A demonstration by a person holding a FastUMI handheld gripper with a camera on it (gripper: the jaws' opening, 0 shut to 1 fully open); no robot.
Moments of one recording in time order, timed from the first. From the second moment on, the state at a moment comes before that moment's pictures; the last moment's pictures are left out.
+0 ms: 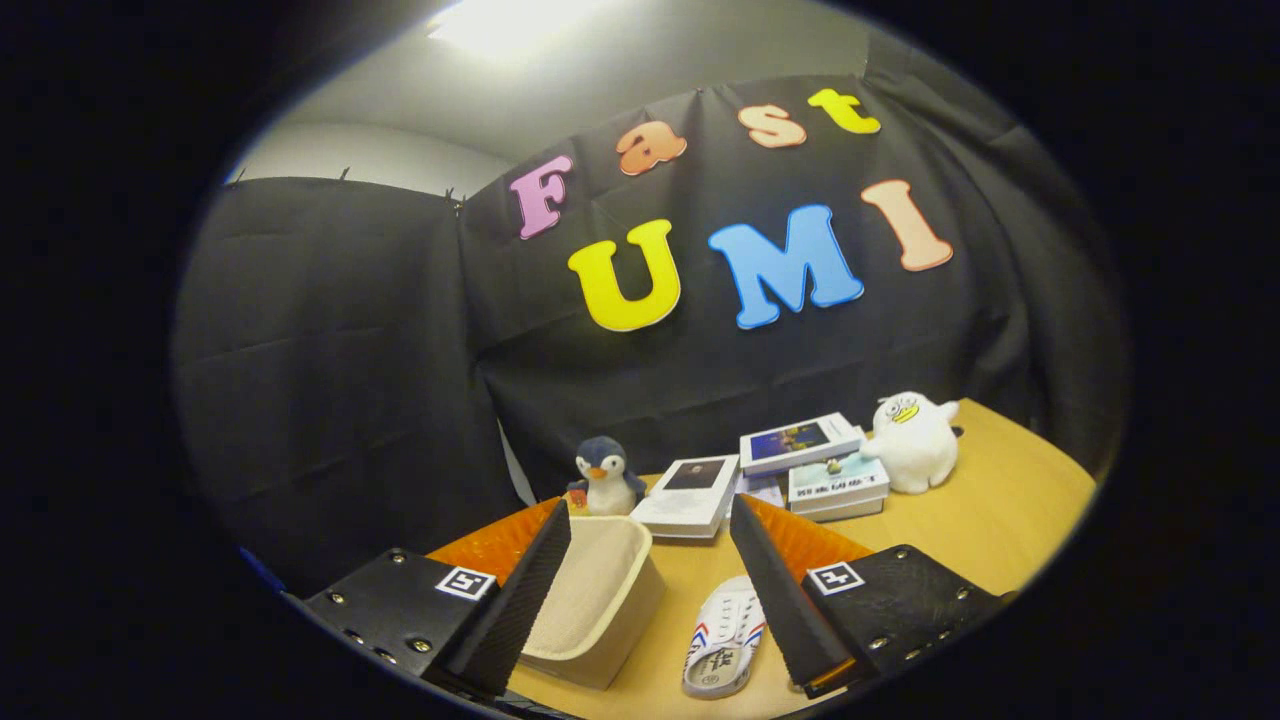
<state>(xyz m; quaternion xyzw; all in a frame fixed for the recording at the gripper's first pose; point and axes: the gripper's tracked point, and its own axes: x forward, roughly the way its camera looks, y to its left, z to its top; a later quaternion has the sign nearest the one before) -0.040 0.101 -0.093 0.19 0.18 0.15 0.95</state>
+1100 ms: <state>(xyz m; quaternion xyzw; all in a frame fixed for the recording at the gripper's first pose) -0.079 0.196 -0.192 0.51 0.41 0.21 0.73</state>
